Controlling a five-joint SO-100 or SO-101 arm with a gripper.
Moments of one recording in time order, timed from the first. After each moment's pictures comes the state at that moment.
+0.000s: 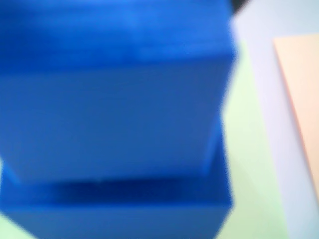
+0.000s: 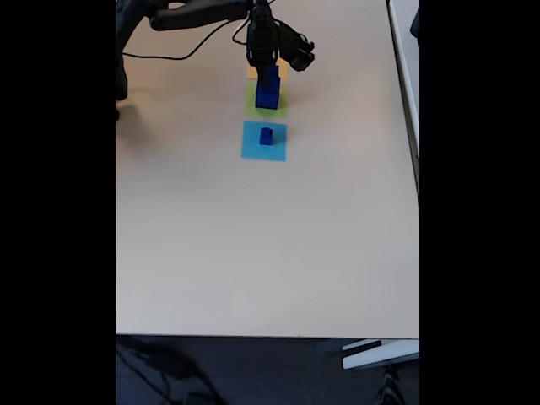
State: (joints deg) arm -3.9 57.0 46.9 87.5 98.7
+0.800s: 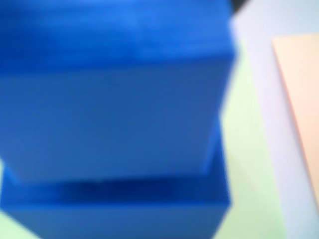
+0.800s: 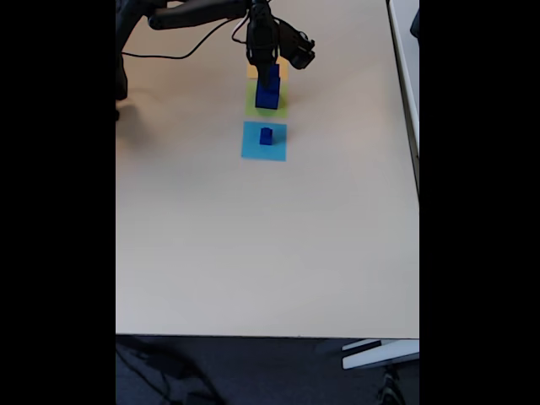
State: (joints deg) arm -3.9 57.6 47.6 87.0 98.6
